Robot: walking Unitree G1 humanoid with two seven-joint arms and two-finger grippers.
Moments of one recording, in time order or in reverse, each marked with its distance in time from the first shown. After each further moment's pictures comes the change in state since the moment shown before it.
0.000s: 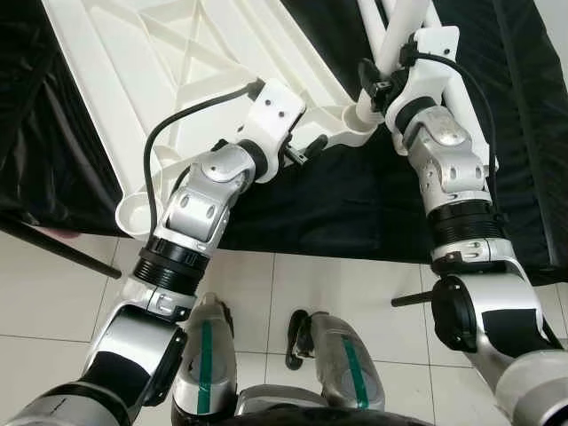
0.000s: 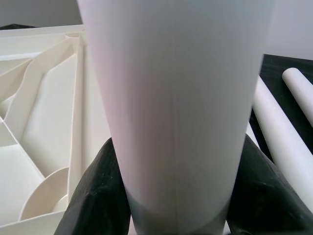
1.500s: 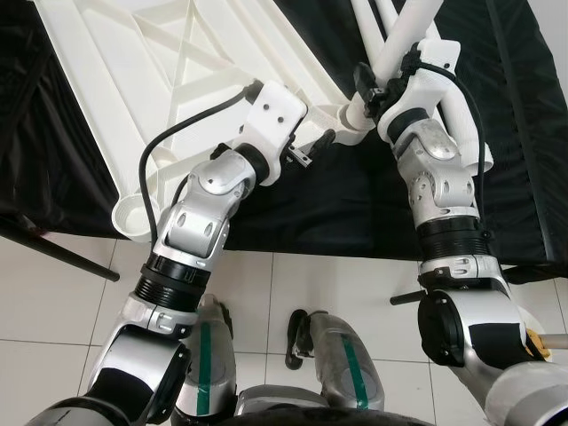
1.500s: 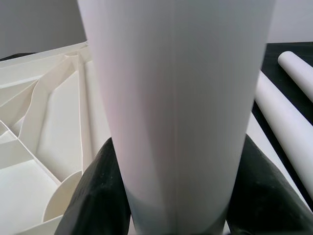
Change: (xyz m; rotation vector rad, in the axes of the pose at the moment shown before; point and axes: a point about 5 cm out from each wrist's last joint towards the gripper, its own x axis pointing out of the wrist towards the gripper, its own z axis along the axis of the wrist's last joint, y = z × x) left arm -0.012 -0.010 0.011 0.034 -0.129 0.015; right arm -0.009 0.006 -0.007 0.134 -0.036 -0.016
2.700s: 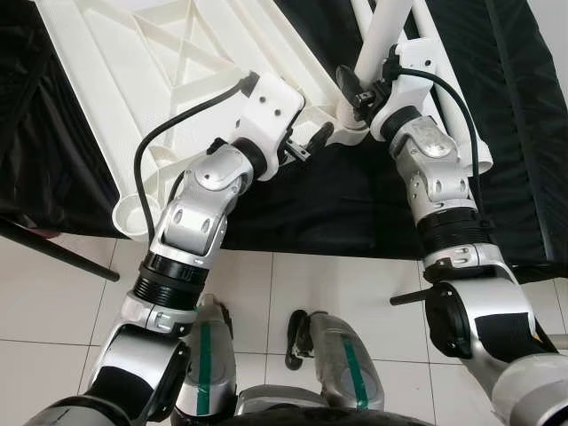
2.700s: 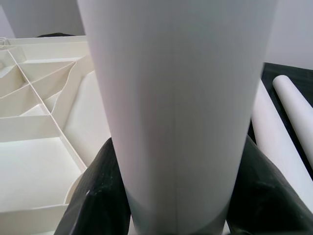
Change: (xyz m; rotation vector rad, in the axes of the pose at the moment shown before) left arm -0.002 0.006 0.006 0.000 -0.006 0.023; right arm 0.008 0.007 -0.004 -0.151 -0.017 0.154
